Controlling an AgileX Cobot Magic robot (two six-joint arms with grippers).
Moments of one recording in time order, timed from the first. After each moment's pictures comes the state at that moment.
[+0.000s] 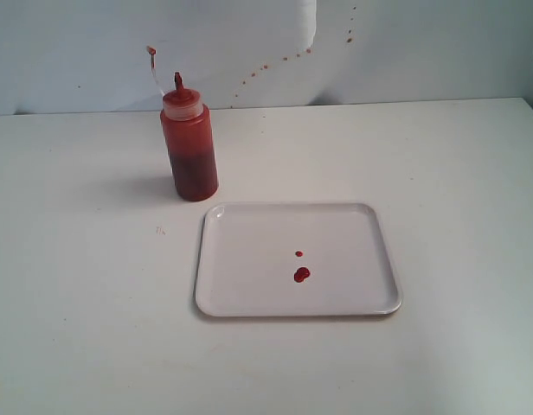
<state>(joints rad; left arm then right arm) -0.03 0.00 -0.13 0.32 -0.26 -0.76 -0.13 1.20 -0.81 1.74 0.40 -1.84</state>
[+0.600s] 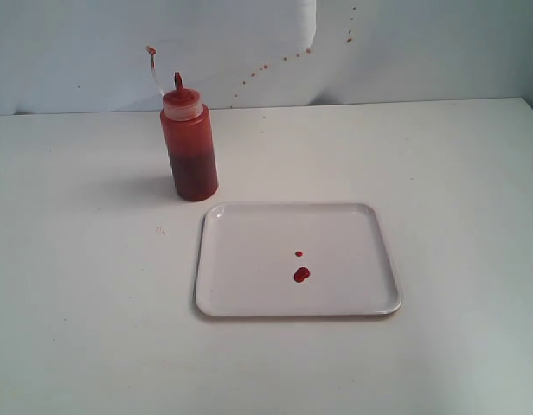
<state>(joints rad) -0.03 0.00 -0.07 -0.04 0.32 0.10 -0.13 1.20 -0.81 1.74 0.40 -1.84</state>
